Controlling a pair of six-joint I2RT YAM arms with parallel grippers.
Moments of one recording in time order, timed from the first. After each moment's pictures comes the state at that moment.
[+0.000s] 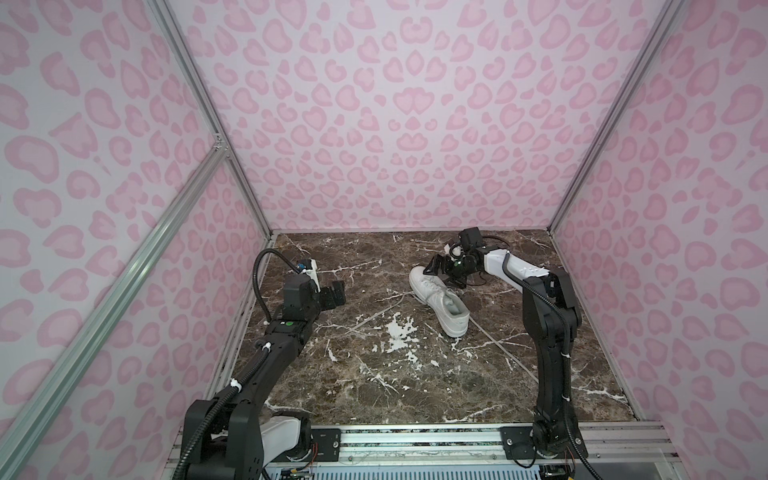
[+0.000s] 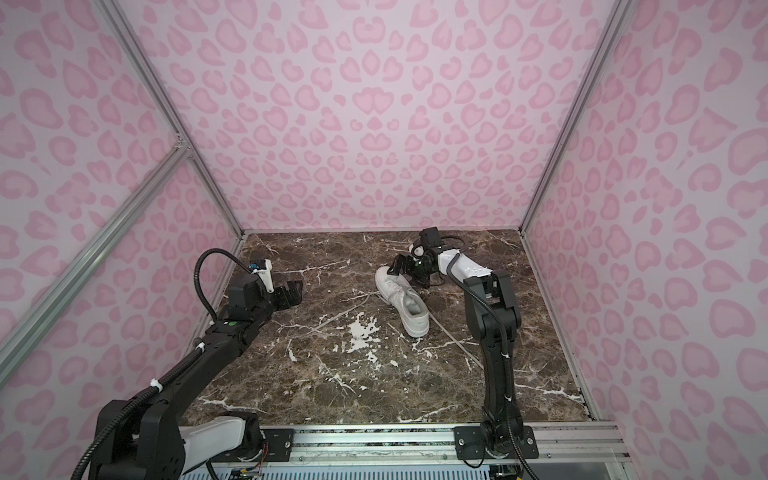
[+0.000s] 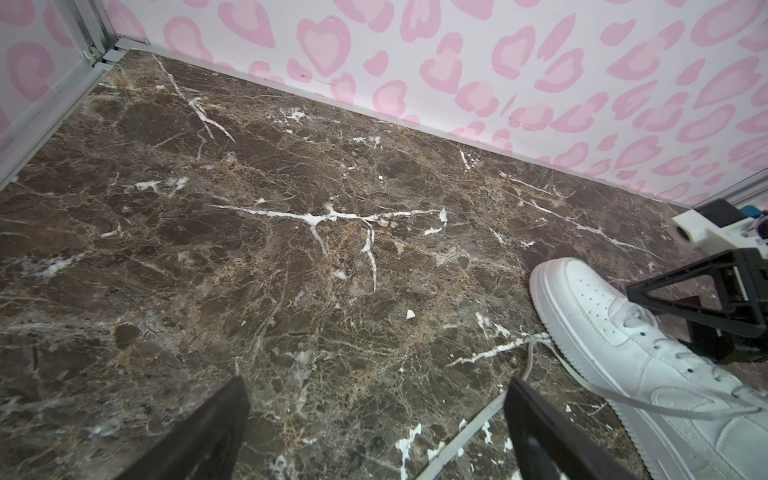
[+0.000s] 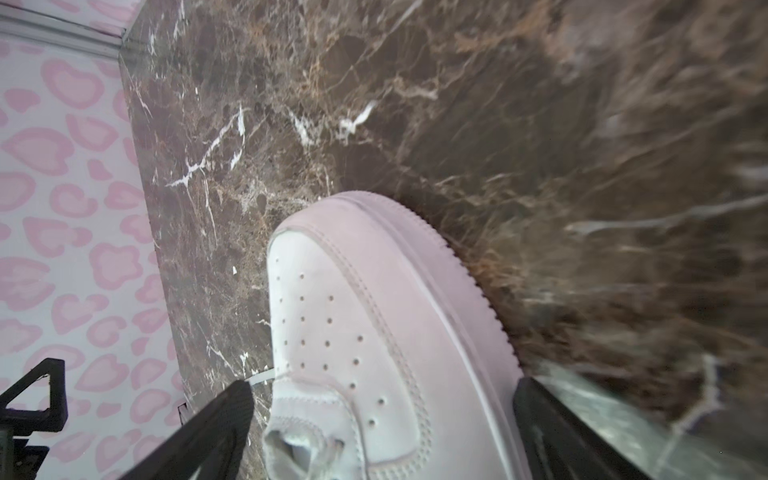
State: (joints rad) left arm -0.11 1.19 0.66 0.00 0.08 -0.31; right arm 0.28 2.19 1.67 -0.57 -0.56 0.55
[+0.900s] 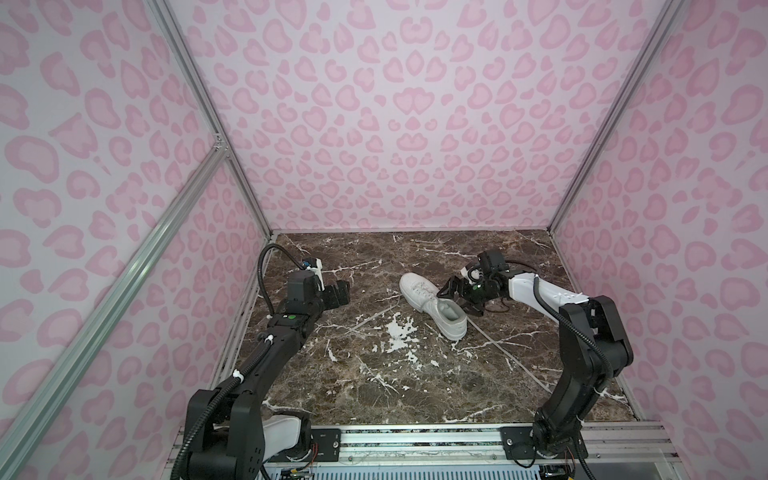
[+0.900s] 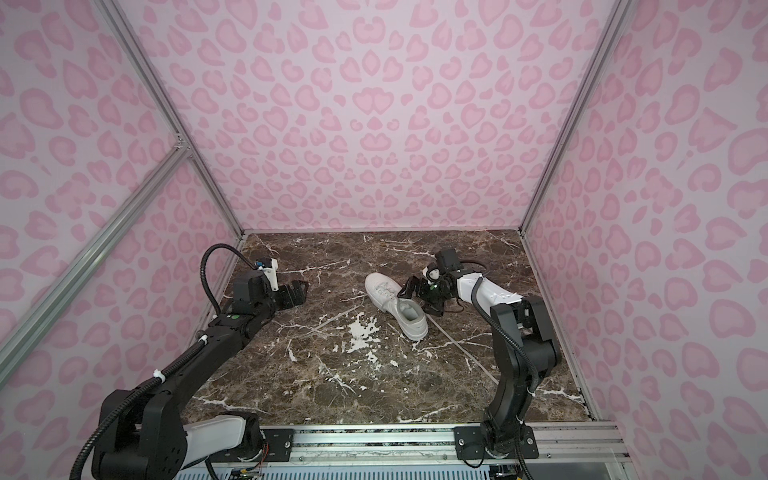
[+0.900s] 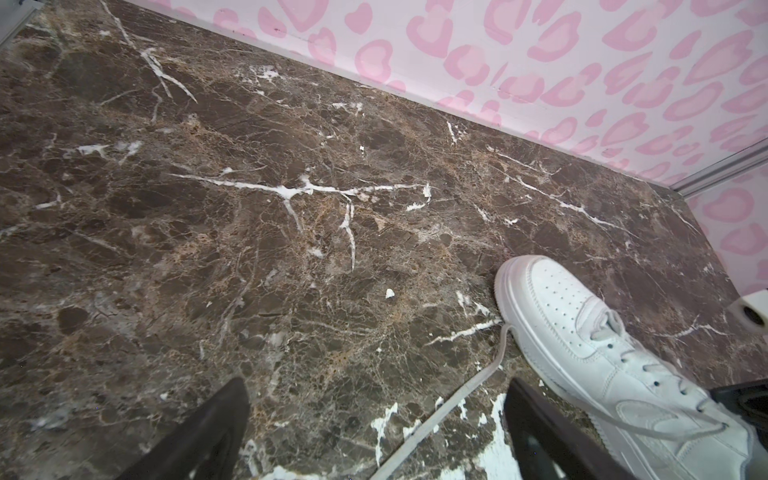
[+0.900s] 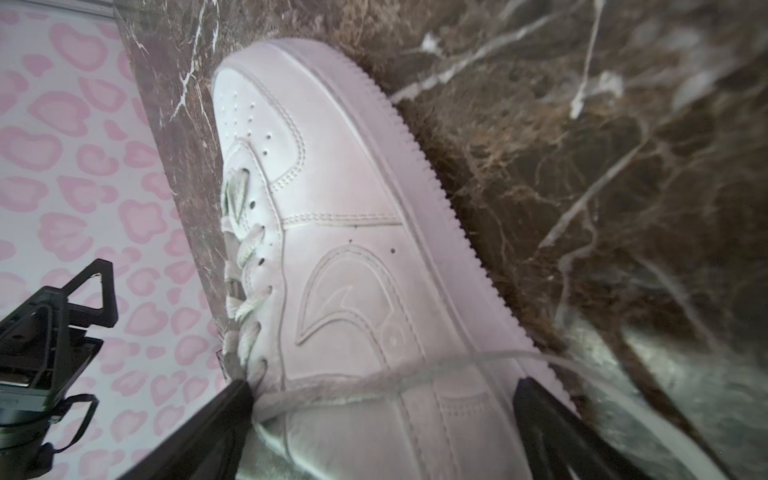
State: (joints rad) left arm -0.12 1.24 0.72 -0.07 0.13 -0.35; right arm 0.27 1.79 1.15 -0.50 -0.63 0.64
